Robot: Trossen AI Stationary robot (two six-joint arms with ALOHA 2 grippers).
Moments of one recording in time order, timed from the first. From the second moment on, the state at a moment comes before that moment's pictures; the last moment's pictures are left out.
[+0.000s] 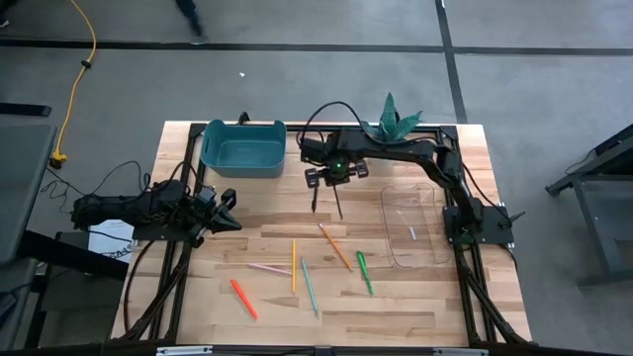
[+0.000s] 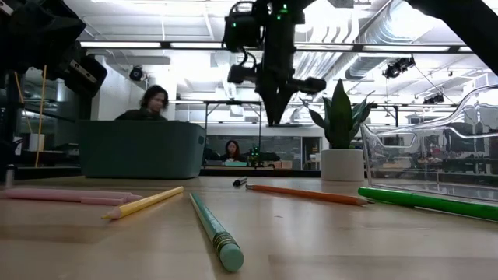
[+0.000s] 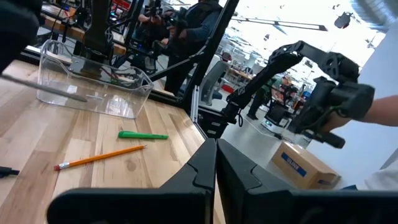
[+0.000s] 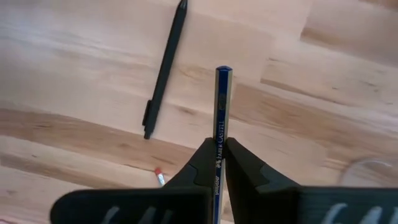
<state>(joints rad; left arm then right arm) 0.14 0.02 0.01 0.07 0.42 -0.45 -0.22 2.14 1.99 -1.30 0.00 1.08</state>
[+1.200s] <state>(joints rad) 0.14 0.02 0.01 0.07 0.42 -0.44 -0.05 1.70 1.93 -1.57 0.21 1.36</state>
